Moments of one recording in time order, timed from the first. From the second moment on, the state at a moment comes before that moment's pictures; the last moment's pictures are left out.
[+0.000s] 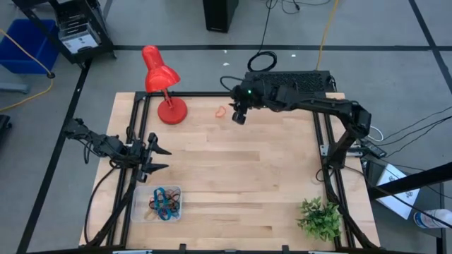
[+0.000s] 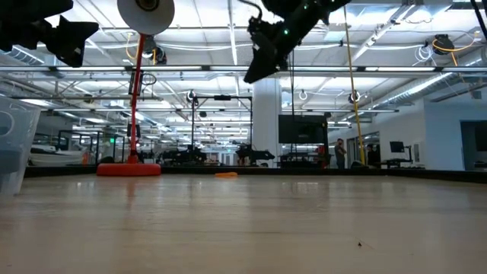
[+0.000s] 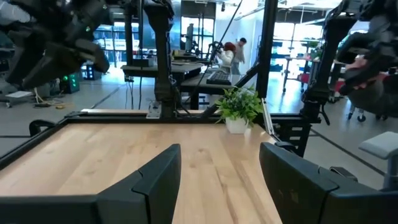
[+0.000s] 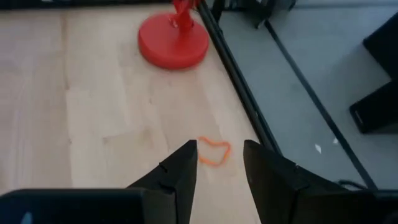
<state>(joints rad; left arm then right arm) -0.47 0.08 0.14 0.00 -0.31 -0.04 -0.36 1.69 1.48 -0.46 0.08 -0.16</state>
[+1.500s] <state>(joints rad) -0.47 0.08 0.14 -0.03 -0.31 -0.05 -0.55 2.24 1.74 -0.48 -0.16 -0.07</state>
